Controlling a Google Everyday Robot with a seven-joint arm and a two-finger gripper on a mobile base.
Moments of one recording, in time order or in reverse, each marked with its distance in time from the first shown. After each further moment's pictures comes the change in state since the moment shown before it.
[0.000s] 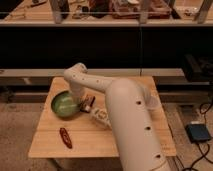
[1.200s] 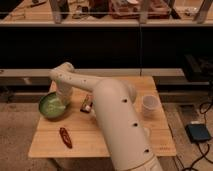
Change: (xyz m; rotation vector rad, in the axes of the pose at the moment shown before) arm 0.006 -0.074 -0.002 0.043 -0.016 -0.199
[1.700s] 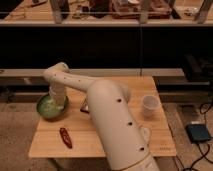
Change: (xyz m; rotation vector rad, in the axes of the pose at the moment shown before) arm 0.009 -0.037 0.000 0.055 0.004 -0.093
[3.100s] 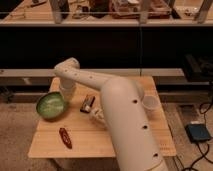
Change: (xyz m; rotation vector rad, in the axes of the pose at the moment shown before) arm -0.014 0.049 -0.036 -0.022 0.050 0.086
